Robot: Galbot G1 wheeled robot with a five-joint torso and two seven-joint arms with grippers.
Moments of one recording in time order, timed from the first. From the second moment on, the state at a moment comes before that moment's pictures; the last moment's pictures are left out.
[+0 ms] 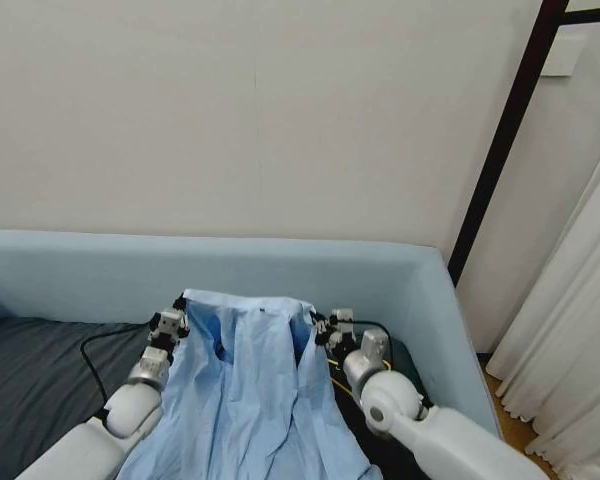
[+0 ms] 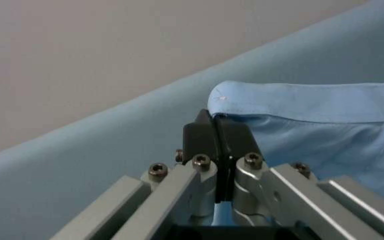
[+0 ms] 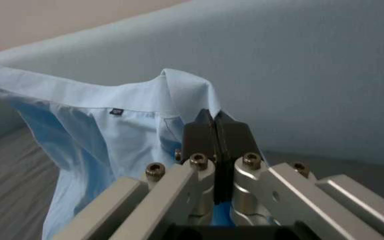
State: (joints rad) left arm 0.89 -0.85 -0.02 -1.44 -0.30 -0.22 -0.41; right arm -0.65 1.04 -0.39 1.63 0.97 0.00 0.32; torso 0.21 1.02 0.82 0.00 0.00
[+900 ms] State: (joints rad) left arm 0.92 -0.90 0.00 -1.44 -0.28 -0.22 -0.41; right arm -0.86 0.89 -0.19 1.62 0.87 0.00 0.20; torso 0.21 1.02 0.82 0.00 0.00
